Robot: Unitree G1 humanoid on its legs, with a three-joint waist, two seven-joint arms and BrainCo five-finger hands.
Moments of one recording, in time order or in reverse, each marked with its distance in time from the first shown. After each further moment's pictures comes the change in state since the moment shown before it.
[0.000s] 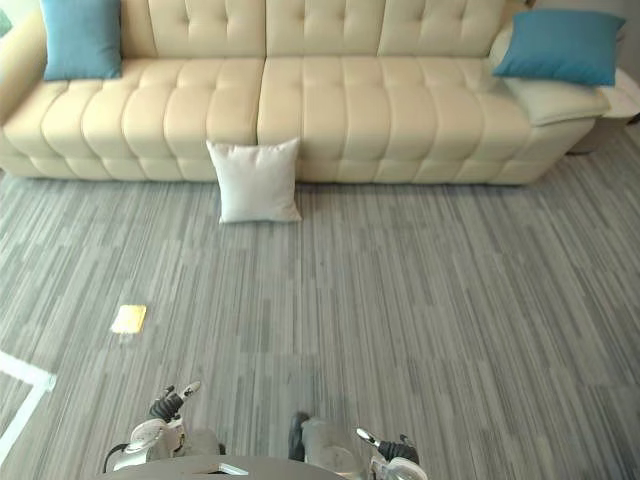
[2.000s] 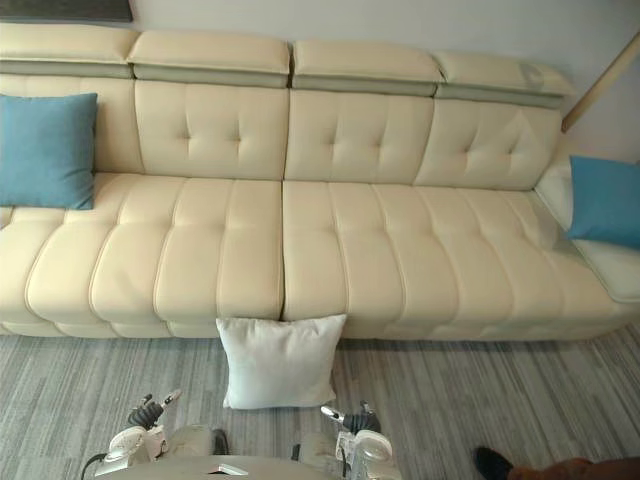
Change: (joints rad) left arm 0.039 0.021 0.030 0.125 -0.017 0.008 -0.005; right arm 0.040 -0.015 0.093 0.009 -0.022 -0.020 0.021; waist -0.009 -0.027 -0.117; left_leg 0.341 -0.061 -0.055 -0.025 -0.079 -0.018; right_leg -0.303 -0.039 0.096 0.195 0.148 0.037
